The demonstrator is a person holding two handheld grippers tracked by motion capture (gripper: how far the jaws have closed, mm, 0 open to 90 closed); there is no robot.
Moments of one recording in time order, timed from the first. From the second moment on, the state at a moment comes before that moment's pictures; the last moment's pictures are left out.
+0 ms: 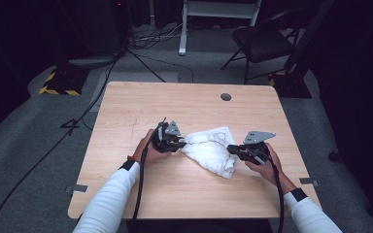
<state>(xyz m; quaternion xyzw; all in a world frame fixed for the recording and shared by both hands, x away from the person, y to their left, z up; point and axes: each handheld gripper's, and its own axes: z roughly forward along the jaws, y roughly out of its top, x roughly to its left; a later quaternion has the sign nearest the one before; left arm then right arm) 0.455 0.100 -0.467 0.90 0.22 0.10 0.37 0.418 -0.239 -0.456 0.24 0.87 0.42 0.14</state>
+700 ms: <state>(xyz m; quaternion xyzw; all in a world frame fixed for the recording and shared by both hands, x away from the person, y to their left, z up) 0.446 0.126 -0.480 0.89 0.26 0.11 0.36 0.383 -0.218 -0.443 0.18 0.88 0.43 0.10</state>
